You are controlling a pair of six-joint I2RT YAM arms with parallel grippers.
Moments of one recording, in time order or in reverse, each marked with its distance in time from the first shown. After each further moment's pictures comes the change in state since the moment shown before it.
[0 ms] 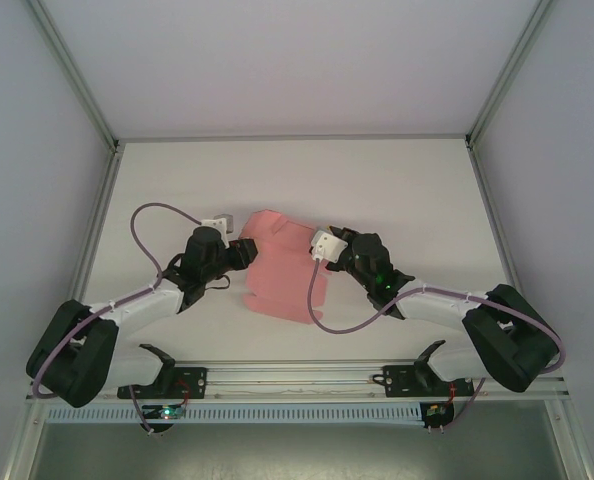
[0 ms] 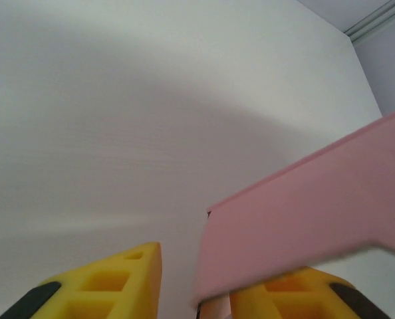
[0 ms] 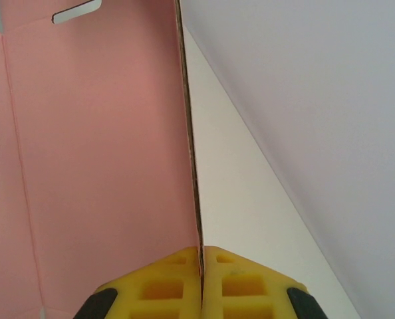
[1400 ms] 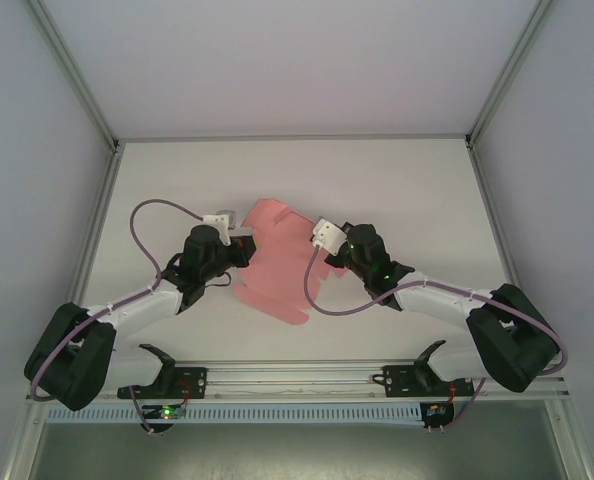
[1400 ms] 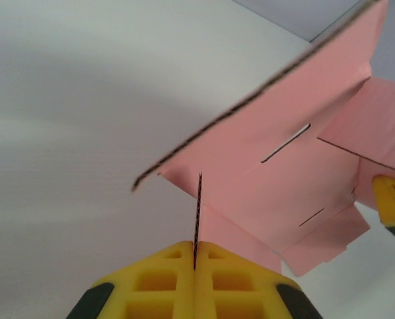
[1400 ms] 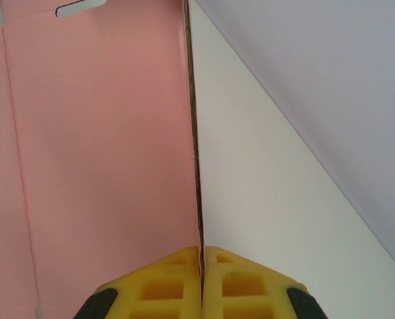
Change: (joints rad) left arm -0.015 -0.027 0.004 0.037 0.018 0.065; right arm -0.010 0.000 0.098 -0.214 0.019 0.165
